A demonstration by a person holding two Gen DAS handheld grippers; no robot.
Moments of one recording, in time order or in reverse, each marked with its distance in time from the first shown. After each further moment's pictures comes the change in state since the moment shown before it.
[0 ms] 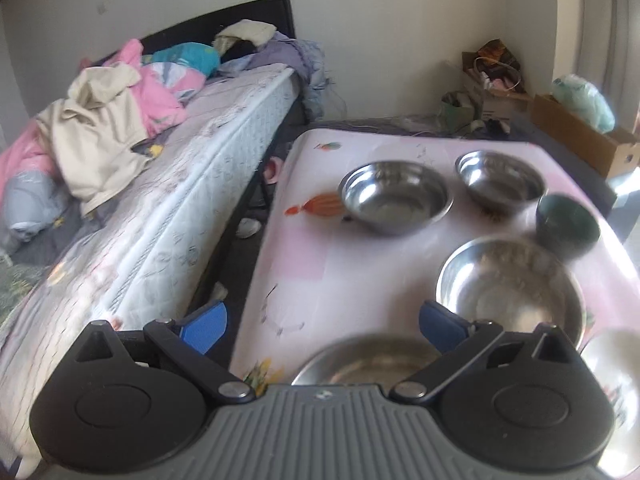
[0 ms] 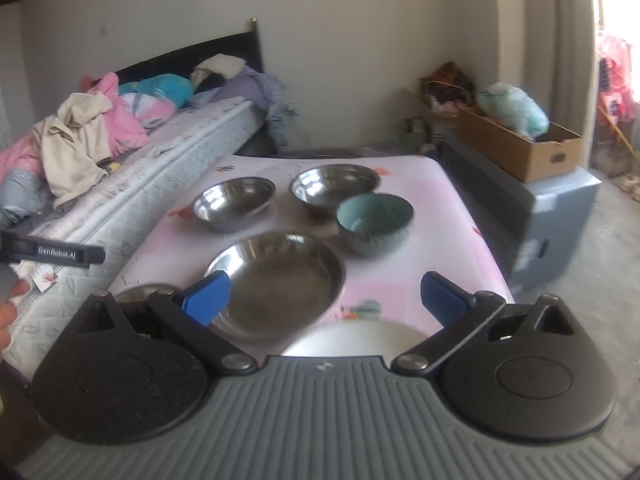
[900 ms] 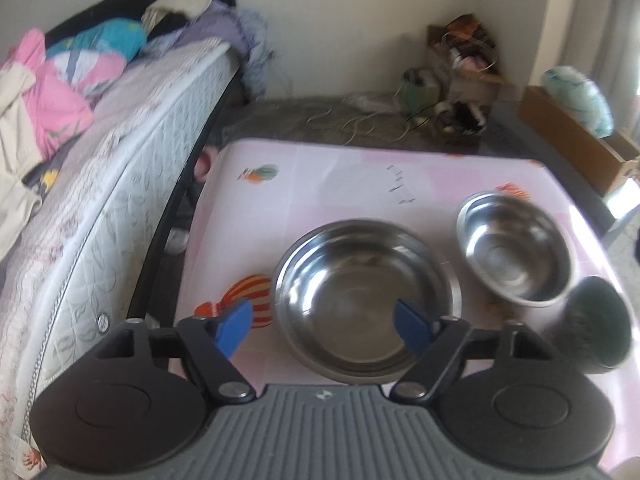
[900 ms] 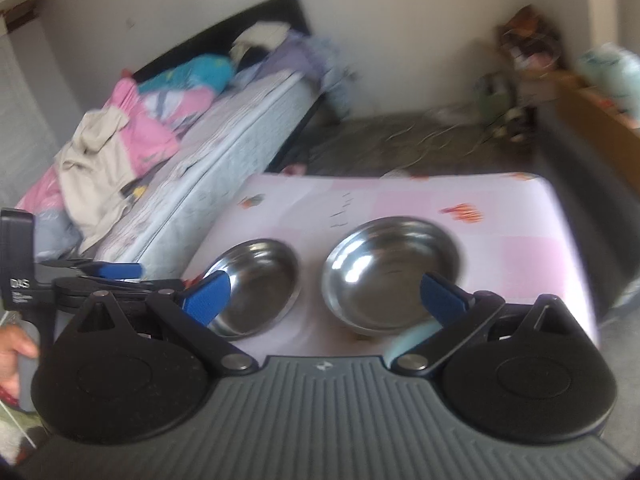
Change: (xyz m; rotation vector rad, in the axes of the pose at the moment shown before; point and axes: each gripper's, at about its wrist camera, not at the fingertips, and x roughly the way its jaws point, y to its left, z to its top) left arm 0.190 -0.024 0.127 0.040 0.127 -0.140; right arm 0.265 -0.041 0.184 0.067 0.202 0.272
